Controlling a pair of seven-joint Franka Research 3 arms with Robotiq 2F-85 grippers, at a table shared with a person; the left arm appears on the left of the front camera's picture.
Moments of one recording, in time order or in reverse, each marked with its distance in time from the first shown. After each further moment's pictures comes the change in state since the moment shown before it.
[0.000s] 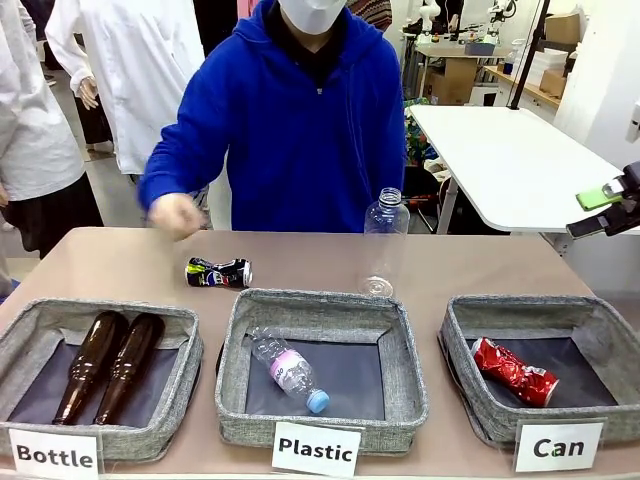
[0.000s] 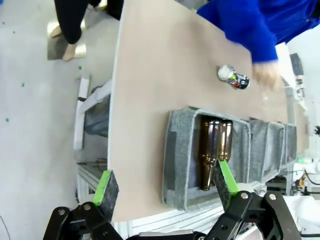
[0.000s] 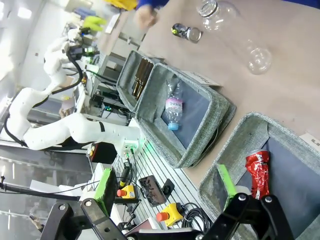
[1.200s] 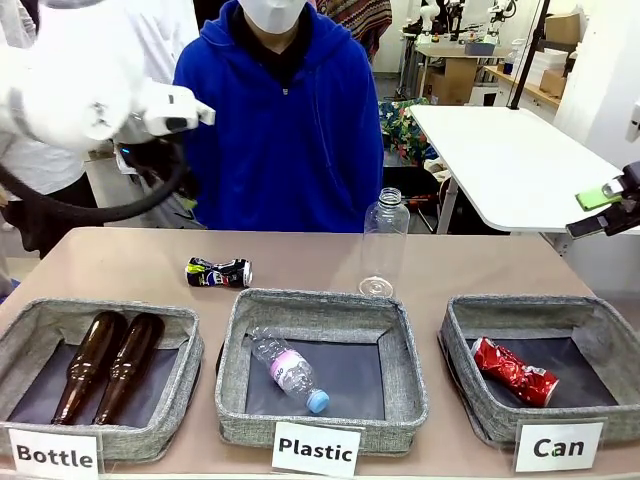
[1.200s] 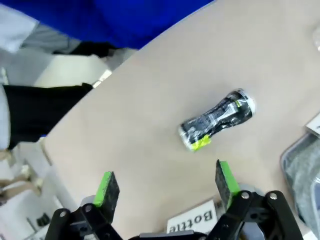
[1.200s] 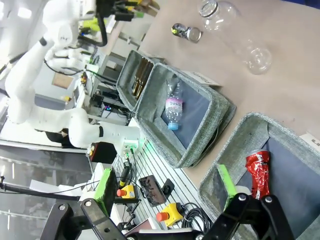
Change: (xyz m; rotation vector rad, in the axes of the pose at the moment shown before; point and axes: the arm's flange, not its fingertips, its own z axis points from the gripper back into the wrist) left arm 0.081 -0.388 -0.348 0.487 0.247 -0.924; right arm 0.000 0.000 0.000 -0.001 0.001 0.001
